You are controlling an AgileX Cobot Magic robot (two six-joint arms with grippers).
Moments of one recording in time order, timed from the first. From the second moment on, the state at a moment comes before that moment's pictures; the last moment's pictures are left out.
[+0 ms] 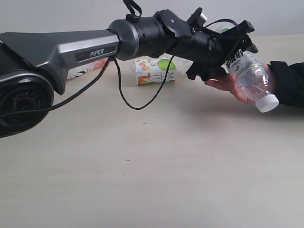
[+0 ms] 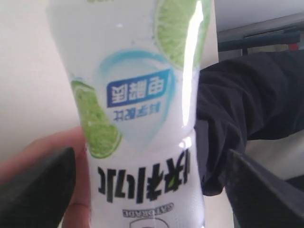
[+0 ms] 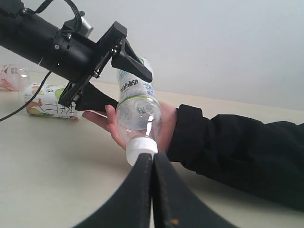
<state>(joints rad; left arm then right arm) -0.78 2.48 -2.10 -1.01 0.47 -0.08 0.24 0.01 0.00 0.21 0.26 -0.31</state>
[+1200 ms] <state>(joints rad) -0.45 2.20 -2.10 -0.67 1.21 0.35 0.24 0.01 0.00 0.21 0.26 -0.31</state>
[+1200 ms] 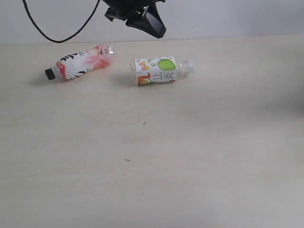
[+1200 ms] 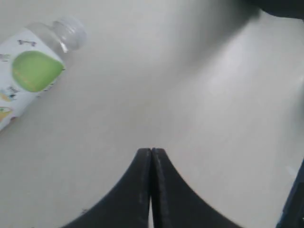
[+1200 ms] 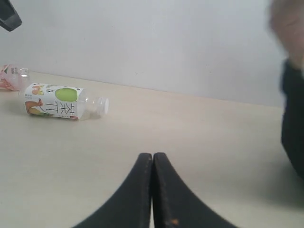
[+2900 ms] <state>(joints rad) -0.35 1.87 -1.58 -0.05 0.94 0.31 0.24 0.01 0.00 0.21 0.26 -0.31</state>
